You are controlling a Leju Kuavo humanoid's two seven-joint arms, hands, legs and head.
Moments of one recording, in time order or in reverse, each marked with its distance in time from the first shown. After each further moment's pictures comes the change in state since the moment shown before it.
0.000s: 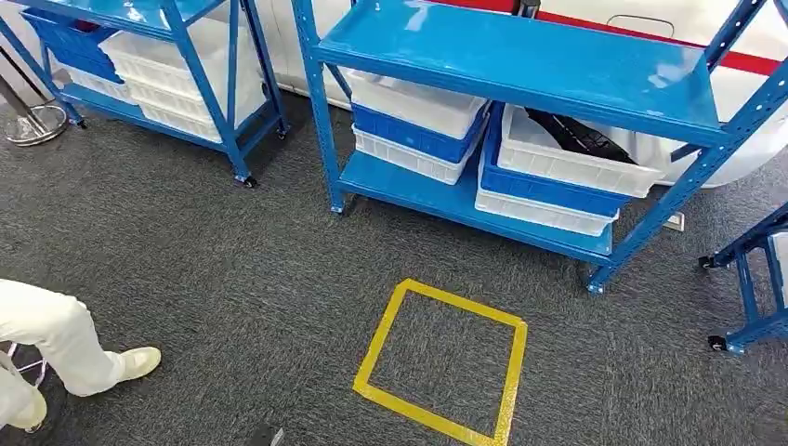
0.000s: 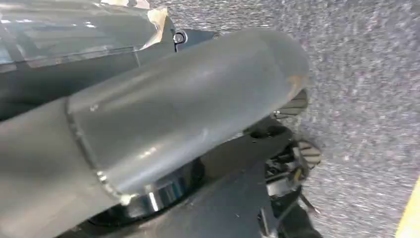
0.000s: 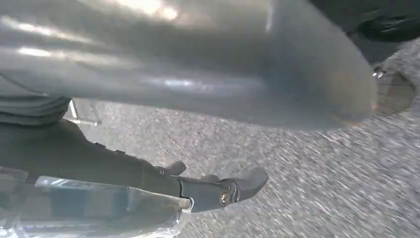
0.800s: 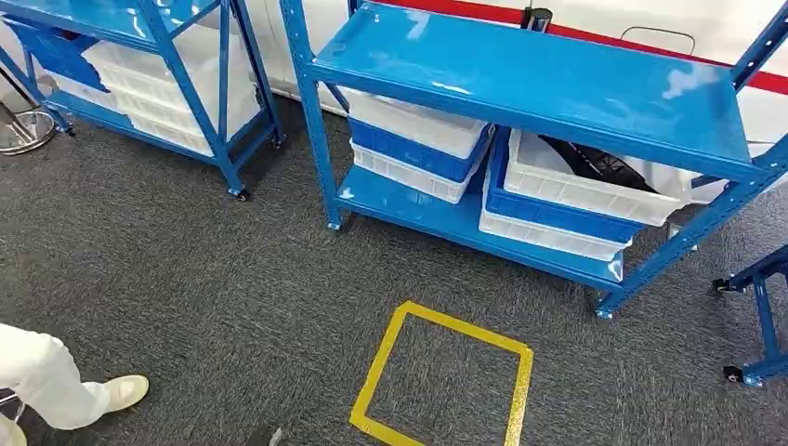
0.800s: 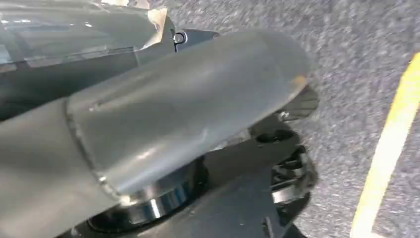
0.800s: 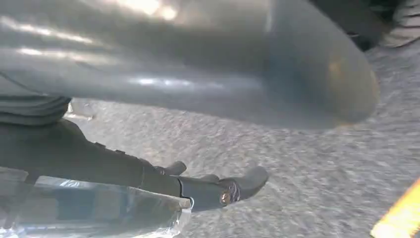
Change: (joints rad) left arm 0.000 0.003 0.000 -0.001 0.000 -0.002 0.009; right arm -0.006 0.005 -0.006 0.000 0.005 -0.002 -0.005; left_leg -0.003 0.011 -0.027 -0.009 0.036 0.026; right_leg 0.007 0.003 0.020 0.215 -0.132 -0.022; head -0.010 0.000
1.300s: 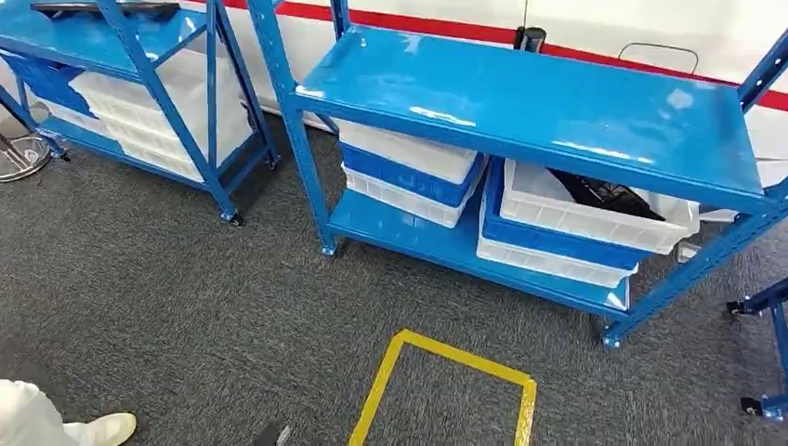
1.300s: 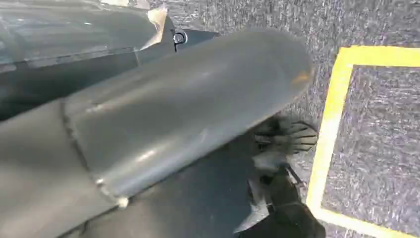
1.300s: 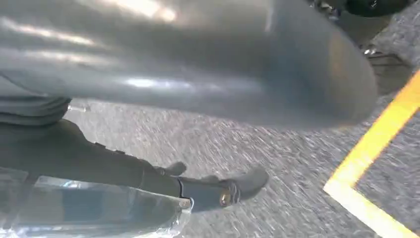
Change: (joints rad) left arm -0.008 -0.001 -0.001 0.003 0.000 0.000 0.009; right arm 0.004 -0.005 -0.011 0.004 0.003 0.000 0.001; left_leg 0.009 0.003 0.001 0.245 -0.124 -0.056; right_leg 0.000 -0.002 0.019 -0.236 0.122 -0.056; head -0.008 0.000
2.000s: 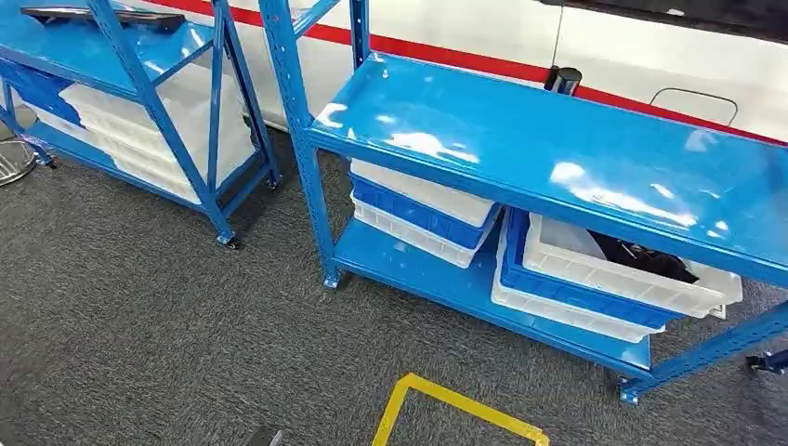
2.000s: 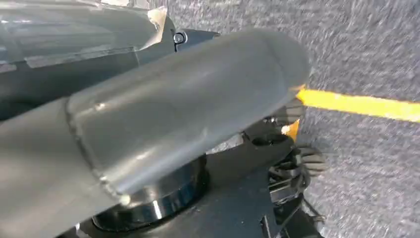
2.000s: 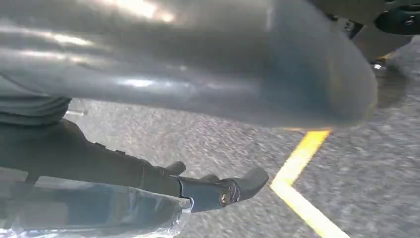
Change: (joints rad) left arm 0.010 0.003 0.000 0.000 -0.001 0.021 0.008; right arm 0.008 0.005 -0.006 0.000 0.006 -0.001 -0.001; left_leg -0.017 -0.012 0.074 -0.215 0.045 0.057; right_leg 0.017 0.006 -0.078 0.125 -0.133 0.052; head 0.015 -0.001
